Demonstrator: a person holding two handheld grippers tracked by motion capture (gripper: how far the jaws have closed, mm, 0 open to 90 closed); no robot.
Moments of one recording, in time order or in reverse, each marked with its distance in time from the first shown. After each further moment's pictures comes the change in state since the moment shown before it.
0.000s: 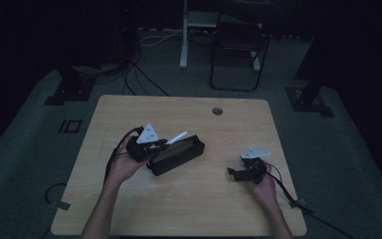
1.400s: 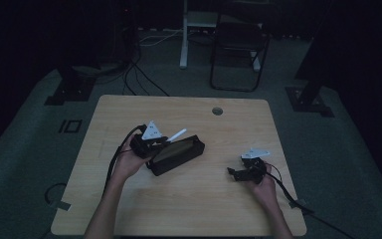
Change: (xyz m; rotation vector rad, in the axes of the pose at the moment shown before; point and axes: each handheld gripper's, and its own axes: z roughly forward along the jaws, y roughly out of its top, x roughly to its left) left arm 0.011 -0.006 0.023 0.028 0.039 -0.033; right arm 0.000 0.000 0.000 -0.001 0.000 -0.002
